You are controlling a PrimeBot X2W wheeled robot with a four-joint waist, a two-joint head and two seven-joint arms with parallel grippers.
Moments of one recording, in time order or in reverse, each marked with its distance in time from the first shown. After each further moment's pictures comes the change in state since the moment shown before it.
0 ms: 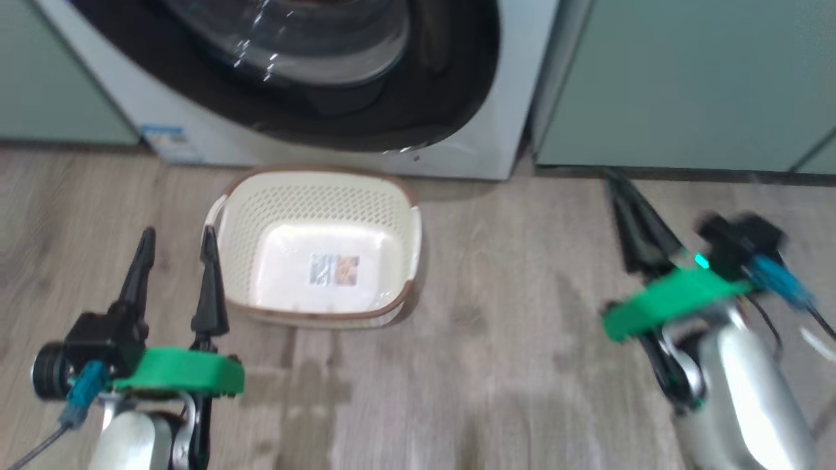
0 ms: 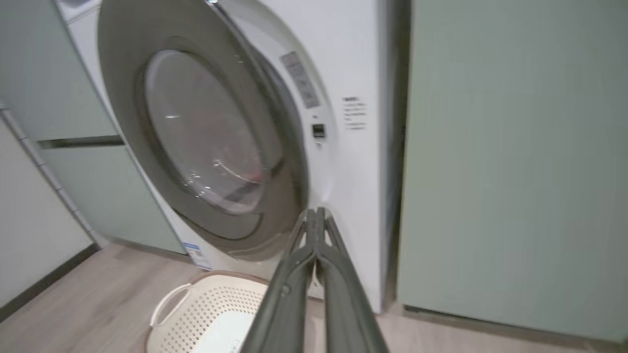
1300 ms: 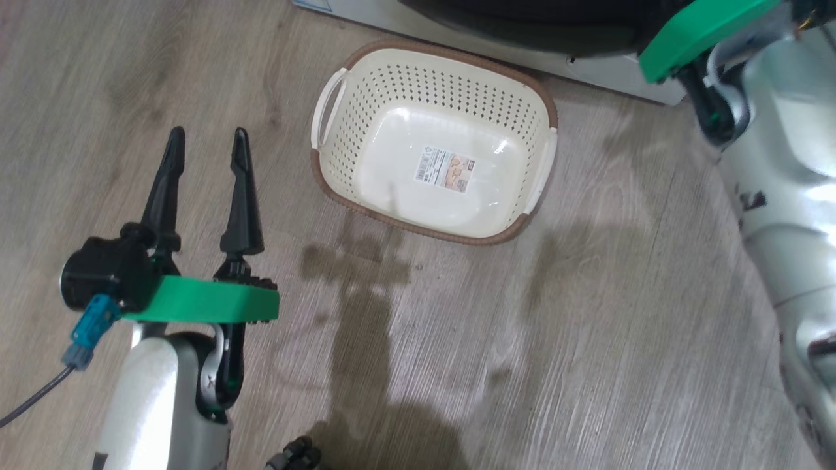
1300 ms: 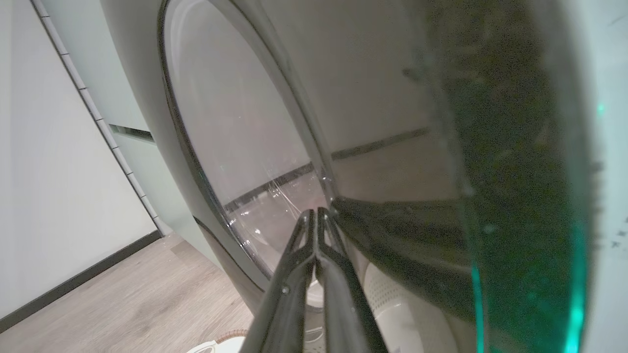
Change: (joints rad) left arm -0.197 -0.126 0.003 -0.016 0.010 -0.095 -0.005; right arm -0.867 -0.148 0.237 0.743 0.148 0.001 -0.165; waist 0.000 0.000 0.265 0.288
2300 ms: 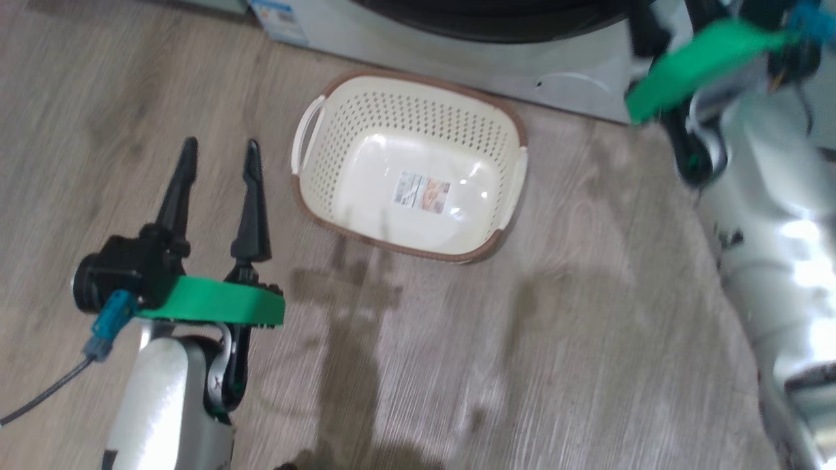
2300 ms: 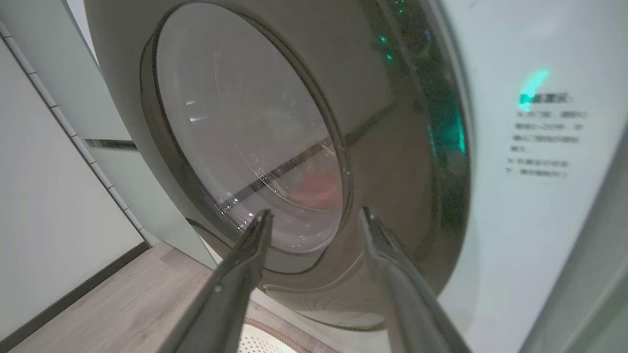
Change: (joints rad) left arm -0.016 -0.004 0.000 0.058 0.029 -0.010 0.000; right arm 0.037 0.037 -0.035 0.065 0.037 0.000 -0.035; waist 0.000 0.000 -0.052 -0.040
